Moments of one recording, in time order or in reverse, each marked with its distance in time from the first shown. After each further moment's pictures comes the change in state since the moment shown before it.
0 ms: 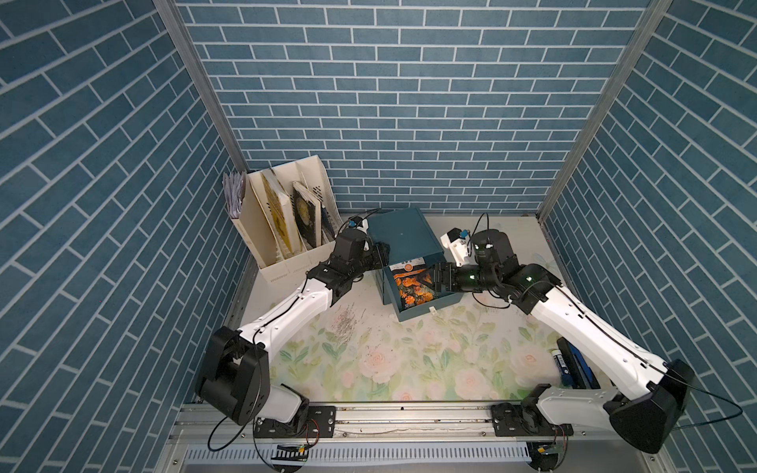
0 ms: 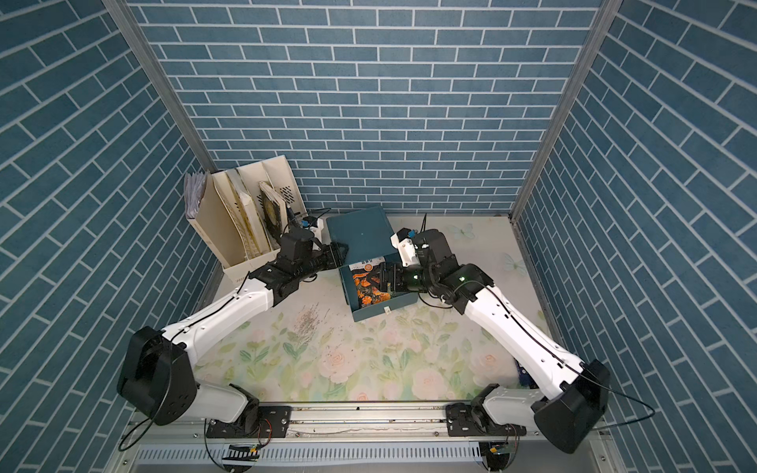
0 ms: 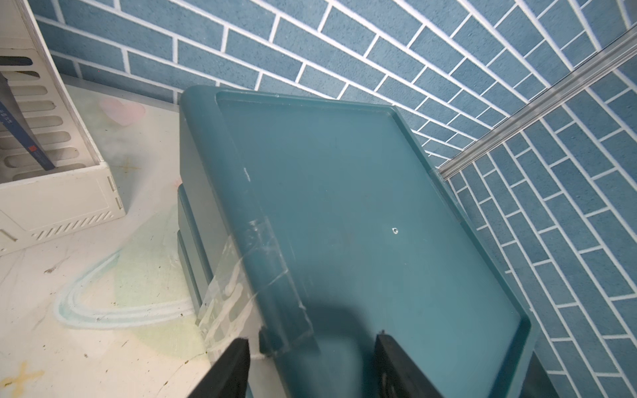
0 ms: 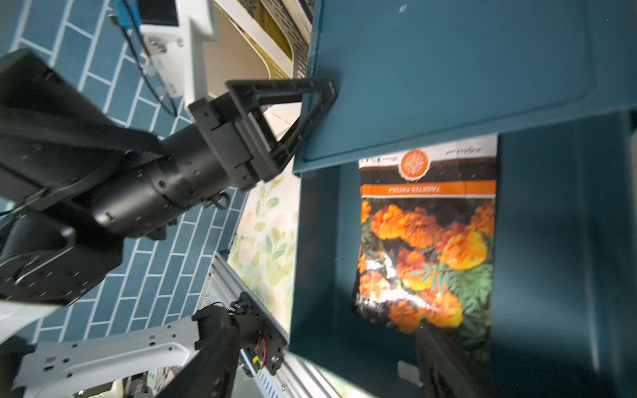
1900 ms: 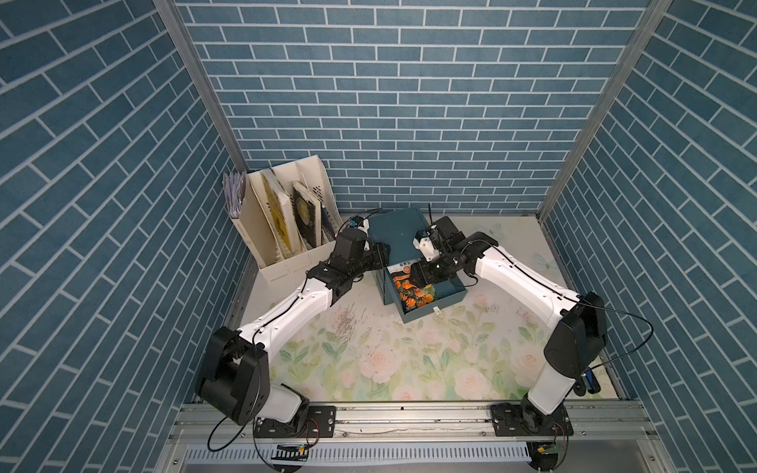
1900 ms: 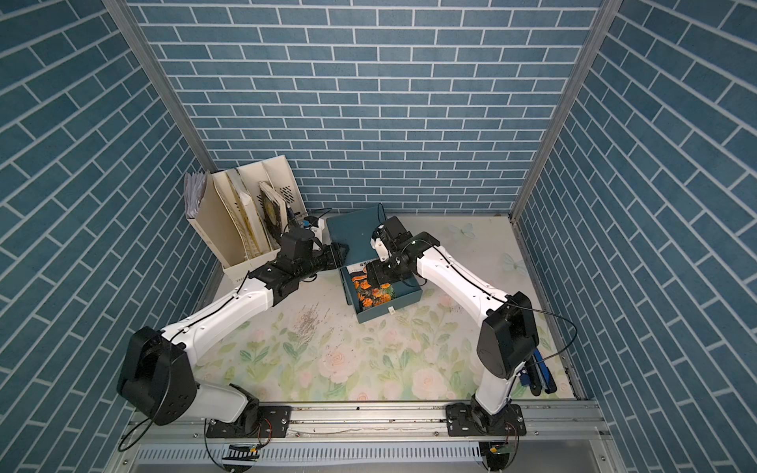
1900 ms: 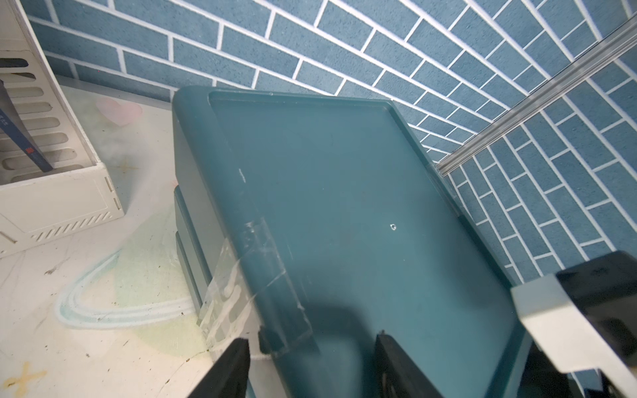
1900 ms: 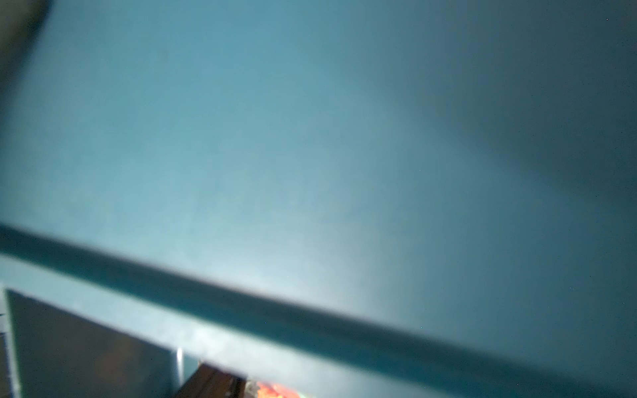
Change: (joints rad) left arm -0.002 0.000 0.007 -0.015 0.007 0.016; right arm 0.048 0.436 0.308 -0.263 0.219 -0.286
